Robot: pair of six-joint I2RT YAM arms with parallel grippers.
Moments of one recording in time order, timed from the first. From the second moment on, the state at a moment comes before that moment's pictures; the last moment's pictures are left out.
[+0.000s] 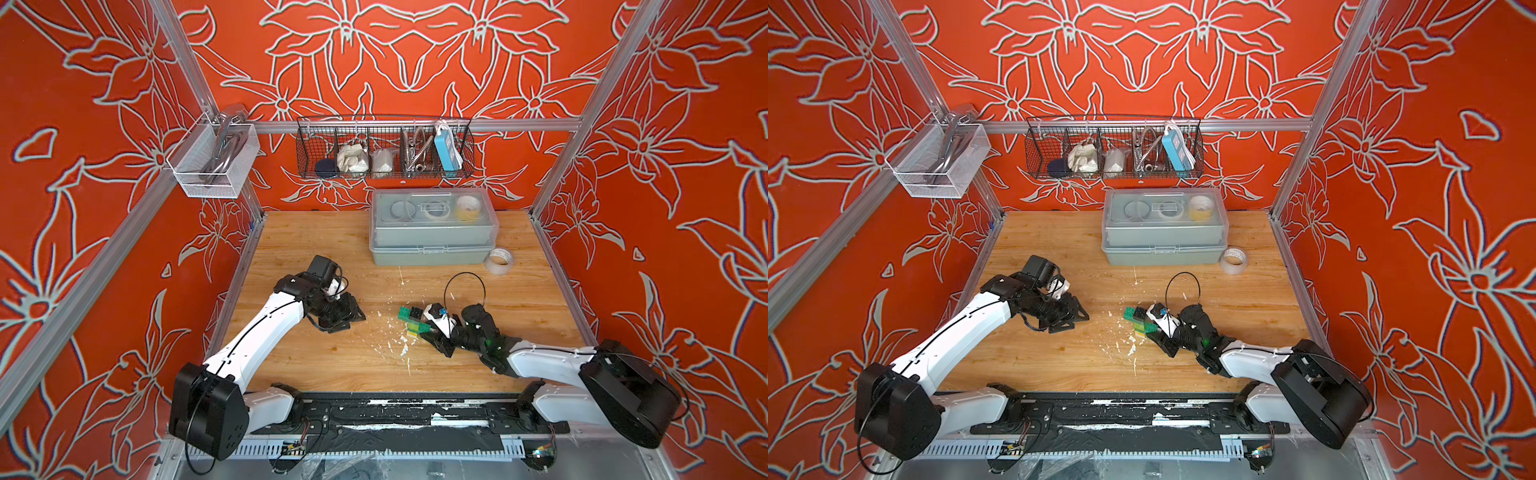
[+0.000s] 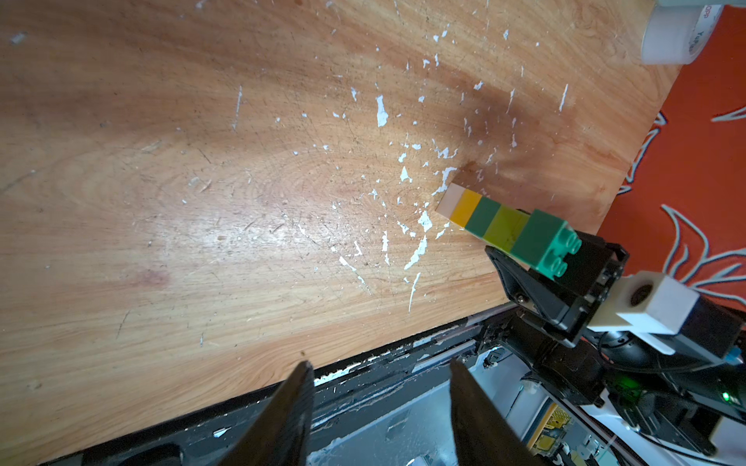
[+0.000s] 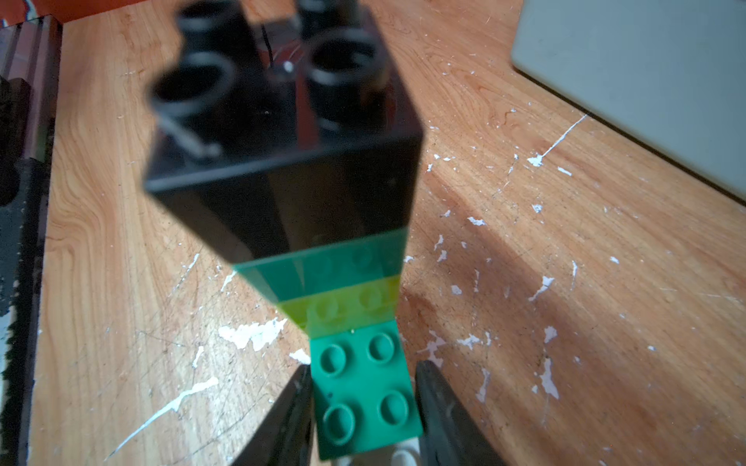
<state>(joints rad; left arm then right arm) -0.29 1.23 0.95 -0.96 0.50 -0.66 0.72 1.28 0.27 0.44 -0.33 -0.15</state>
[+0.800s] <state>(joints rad) -0.28 1.21 0.98 -0.99 0.45 -0.64 0.70 0.99 0.39 0.17 -0.58 0.12</state>
